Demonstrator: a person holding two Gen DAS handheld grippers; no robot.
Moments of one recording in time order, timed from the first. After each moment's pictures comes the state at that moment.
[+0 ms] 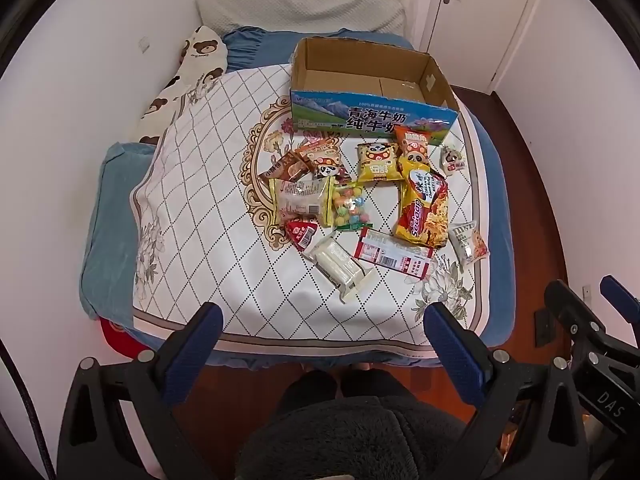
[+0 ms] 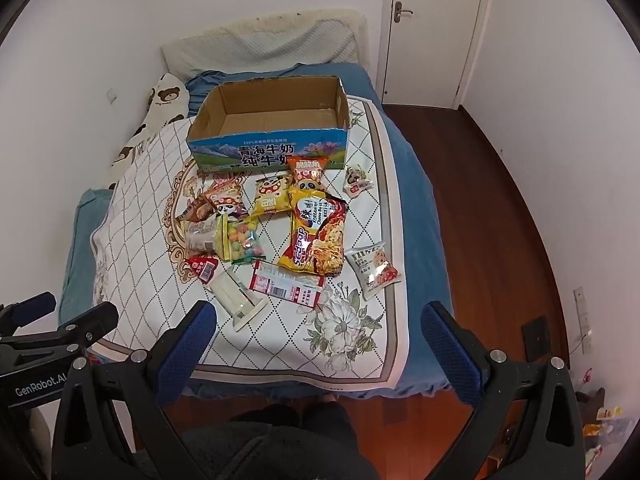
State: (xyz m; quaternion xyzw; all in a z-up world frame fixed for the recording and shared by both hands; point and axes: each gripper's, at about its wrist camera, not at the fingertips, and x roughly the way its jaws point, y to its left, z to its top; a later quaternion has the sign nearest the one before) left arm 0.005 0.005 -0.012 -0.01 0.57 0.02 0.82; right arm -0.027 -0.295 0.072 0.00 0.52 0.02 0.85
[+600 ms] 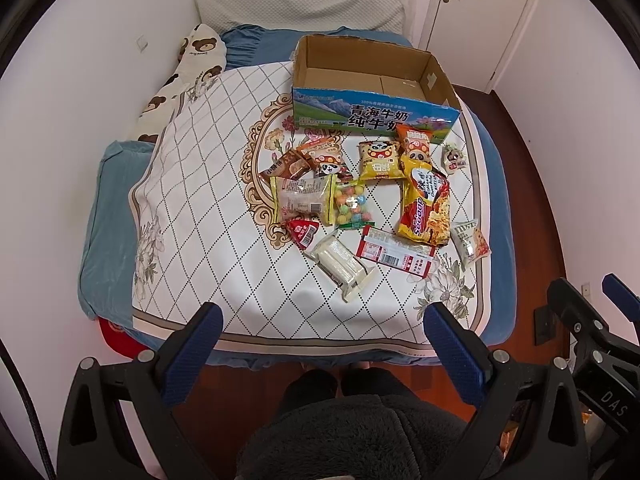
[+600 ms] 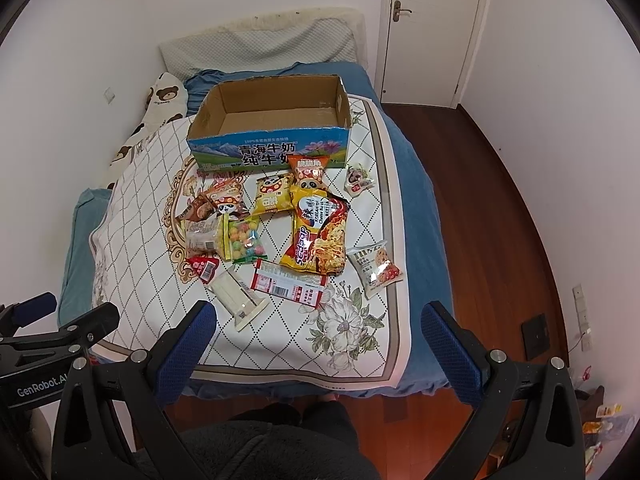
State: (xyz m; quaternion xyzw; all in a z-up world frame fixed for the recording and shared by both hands) left arm 0.009 0.006 -0.016 -0.01 0.57 0.02 0.82; right arm -0.026 -0.290 0.072 0.00 0.52 0.01 0.85
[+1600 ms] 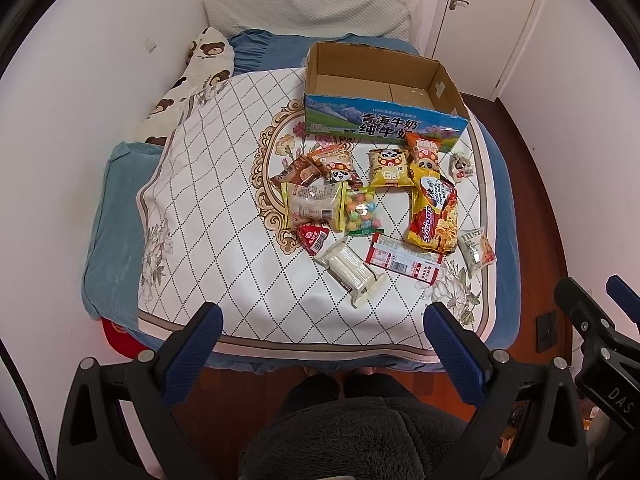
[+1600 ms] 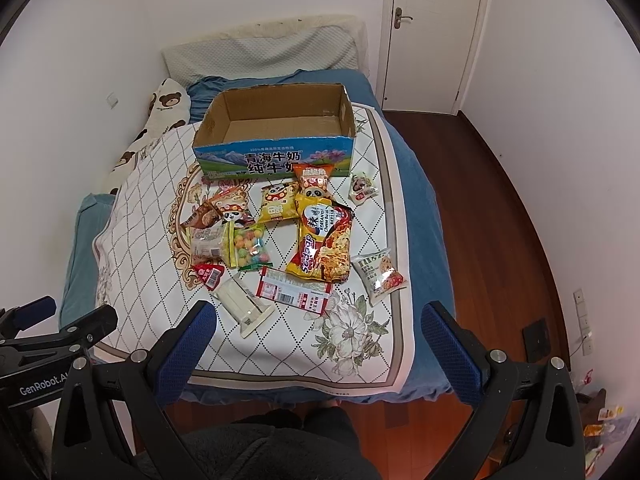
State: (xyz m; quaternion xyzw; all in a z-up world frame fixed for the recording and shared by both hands) left arm 0.005 0.021 -0.007 -0.01 0.56 0.02 0.83; right arm -0.026 -0.286 0.082 0.00 0.51 0.02 0.86
